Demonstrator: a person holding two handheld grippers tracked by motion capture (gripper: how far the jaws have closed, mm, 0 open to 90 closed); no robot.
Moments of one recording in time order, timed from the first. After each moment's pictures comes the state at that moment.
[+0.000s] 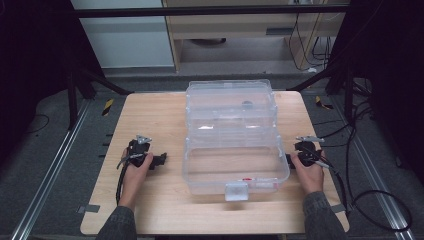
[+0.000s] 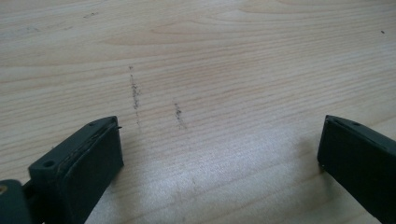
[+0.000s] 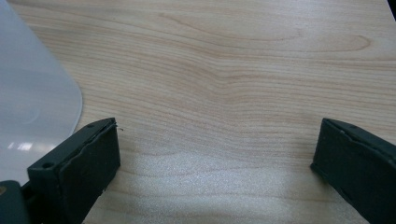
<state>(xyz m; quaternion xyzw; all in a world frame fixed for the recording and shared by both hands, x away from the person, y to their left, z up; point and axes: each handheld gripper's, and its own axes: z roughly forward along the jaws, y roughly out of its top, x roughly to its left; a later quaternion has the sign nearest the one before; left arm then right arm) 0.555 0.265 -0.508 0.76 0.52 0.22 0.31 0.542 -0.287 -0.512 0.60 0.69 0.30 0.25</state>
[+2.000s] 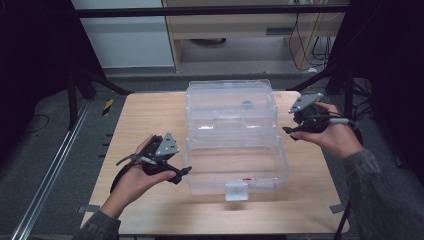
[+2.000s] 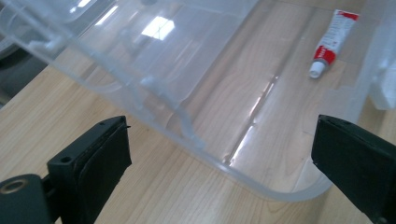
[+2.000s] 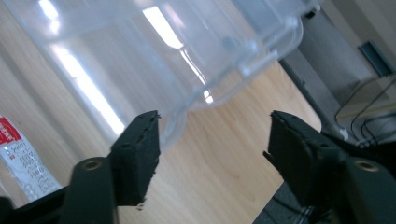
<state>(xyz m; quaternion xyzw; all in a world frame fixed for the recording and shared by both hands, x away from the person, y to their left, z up) 0.464 0.166 -0.361 0.90 0.20 0.20 0.35 0.535 -0.243 -0.307 0.26 0.89 0.23 0.29</state>
